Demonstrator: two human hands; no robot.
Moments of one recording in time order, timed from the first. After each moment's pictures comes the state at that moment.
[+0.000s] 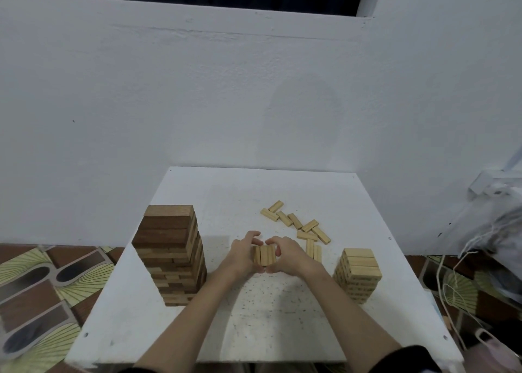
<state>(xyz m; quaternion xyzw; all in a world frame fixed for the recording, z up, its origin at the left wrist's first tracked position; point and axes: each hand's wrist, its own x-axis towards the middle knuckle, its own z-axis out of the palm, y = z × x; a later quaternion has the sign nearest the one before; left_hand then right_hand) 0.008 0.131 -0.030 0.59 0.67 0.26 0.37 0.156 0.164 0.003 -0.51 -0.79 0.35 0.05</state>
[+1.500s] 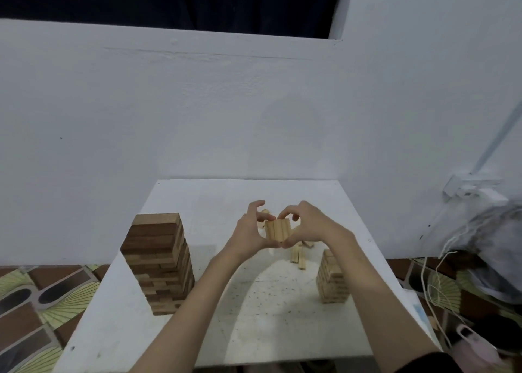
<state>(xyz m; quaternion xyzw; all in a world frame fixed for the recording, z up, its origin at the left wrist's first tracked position) 0.048 0.126 0.065 0.63 0.58 0.39 0.34 0.212 0.169 0.114 -0.52 -0.81 0.27 0.06</state>
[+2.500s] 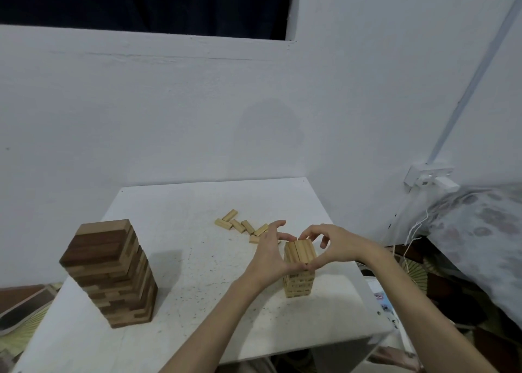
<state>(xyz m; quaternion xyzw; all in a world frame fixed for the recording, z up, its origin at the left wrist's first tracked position) 0.164 0.105 0.052 0.64 0.56 0.37 0.38 0.345 0.152 0.094 -0.53 -0.78 0.34 0.03</state>
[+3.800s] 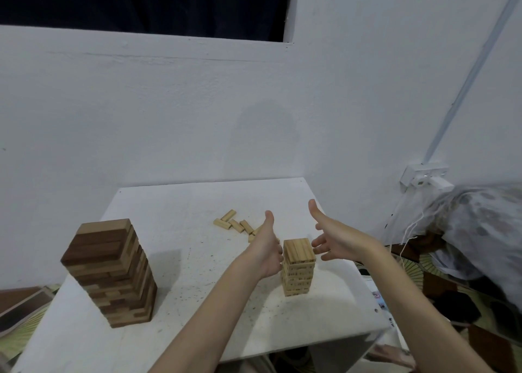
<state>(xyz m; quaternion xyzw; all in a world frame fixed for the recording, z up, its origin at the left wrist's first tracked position) 0.168 0.085 0.130 0.25 0.50 0.36 0.75 0.322 0.133 0.122 -0.61 -0.51 0.58 0.17</state>
